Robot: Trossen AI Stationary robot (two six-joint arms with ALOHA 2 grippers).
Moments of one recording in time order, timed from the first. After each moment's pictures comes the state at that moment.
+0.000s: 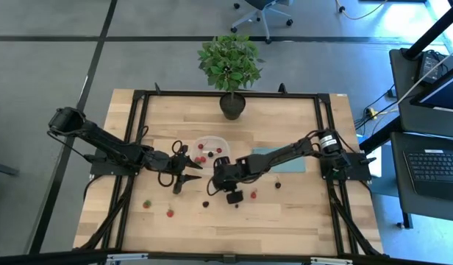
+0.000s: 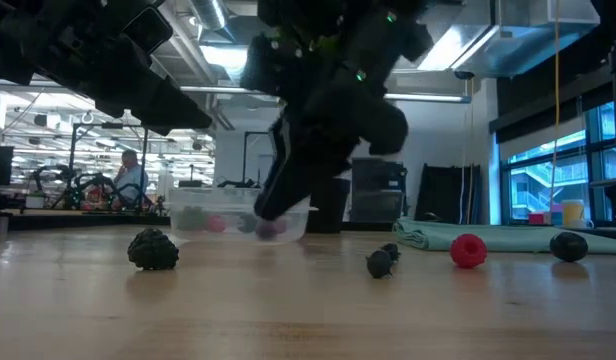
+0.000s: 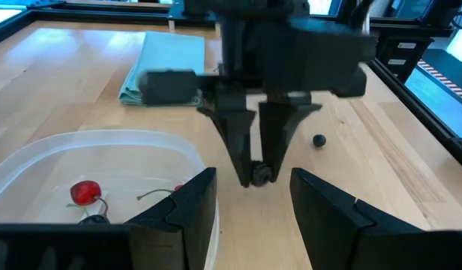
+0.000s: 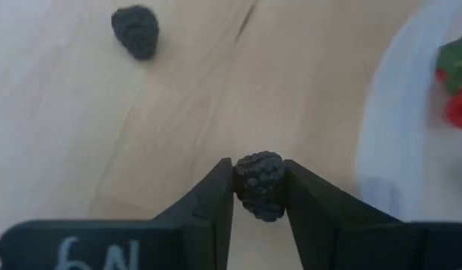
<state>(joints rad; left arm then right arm) -0.29 1.16 0.30 0.49 -0.22 -0.15 0.19 2.10 1.47 -0.36 0.04 -0.18</state>
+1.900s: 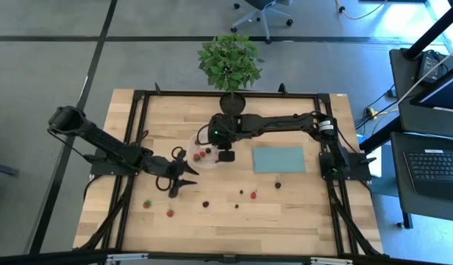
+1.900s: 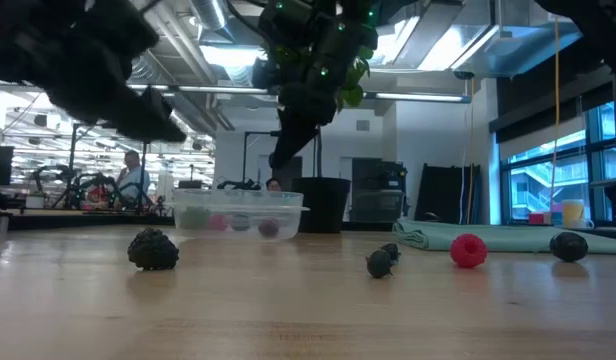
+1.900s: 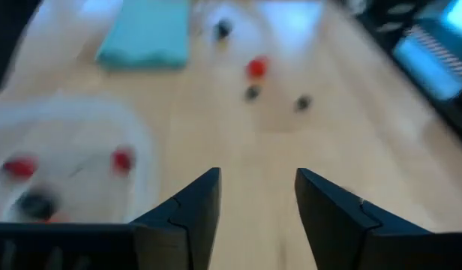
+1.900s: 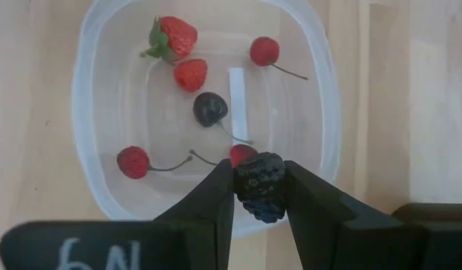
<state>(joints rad) -0.34 1.13 0.31 0.35 -0.22 -0.21 -0.10 2.10 1.75 -0.69 0.10 -0.24</state>
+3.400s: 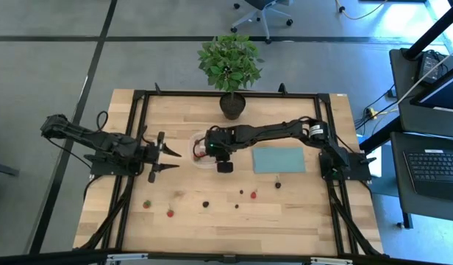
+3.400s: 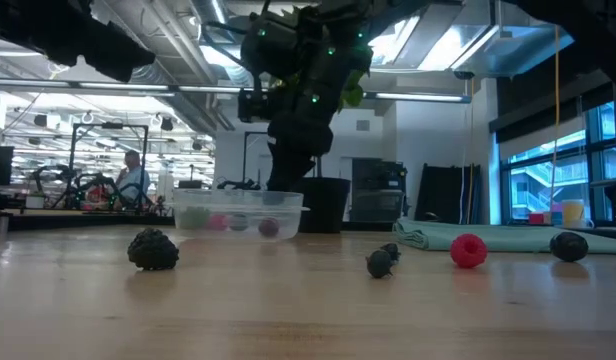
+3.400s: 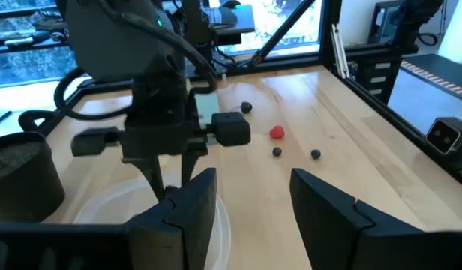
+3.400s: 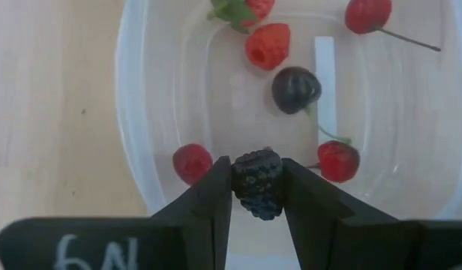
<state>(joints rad) -0.29 0.42 0.30 -0.12 -0.23 0.03 -0.05 2.20 1.75 -0.68 0.05 -0.16</state>
